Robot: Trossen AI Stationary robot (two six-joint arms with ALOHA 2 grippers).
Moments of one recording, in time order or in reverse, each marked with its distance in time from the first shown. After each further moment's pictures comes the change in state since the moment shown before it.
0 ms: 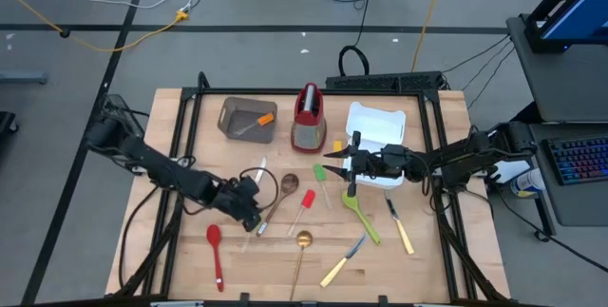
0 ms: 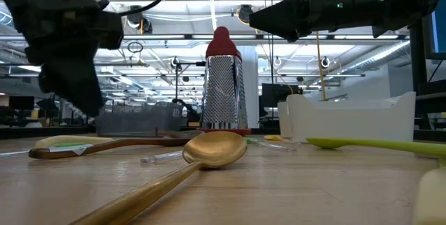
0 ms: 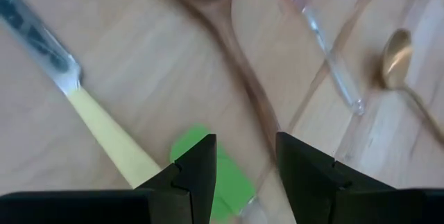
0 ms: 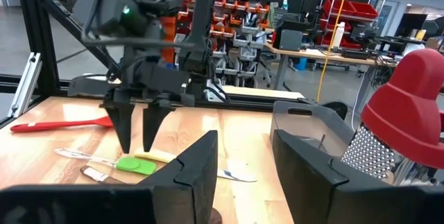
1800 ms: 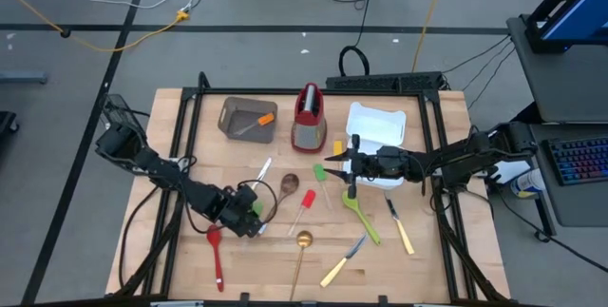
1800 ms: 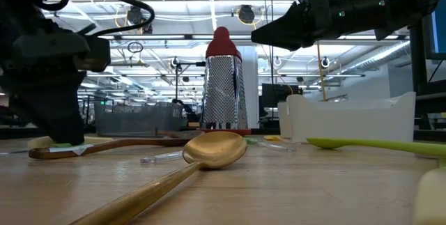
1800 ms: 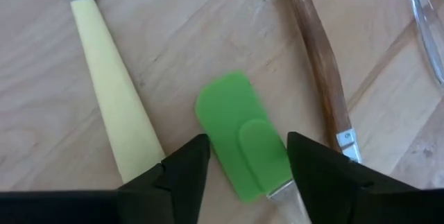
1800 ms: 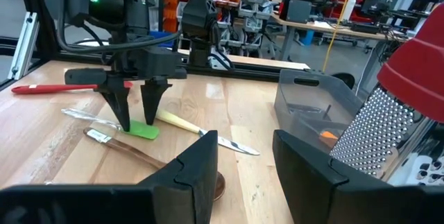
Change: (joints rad) left arm -0.076 0.202 0.003 -0.054 -0.059 -0.207; right arm 0.000 0.000 0.000 -0.118 -0.002 0.002
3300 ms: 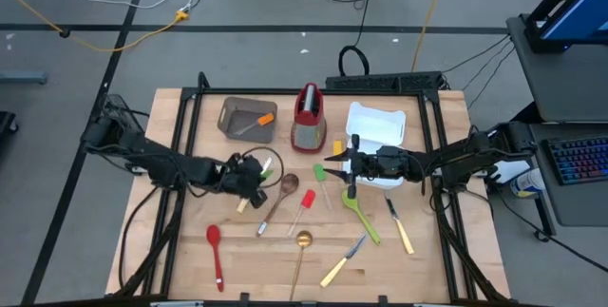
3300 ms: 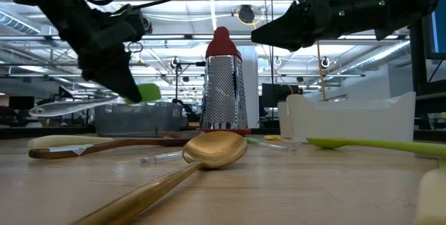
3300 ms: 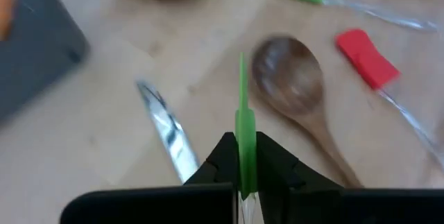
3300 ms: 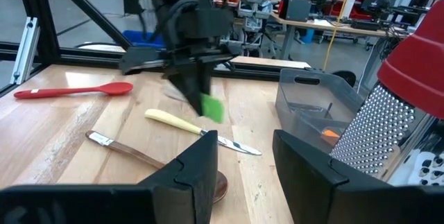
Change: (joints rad) left arm 0.274 -0.249 -0.007 0.049 -0.155 0.538; right arm 0.000 0.000 0.000 0.000 0.002 0.020
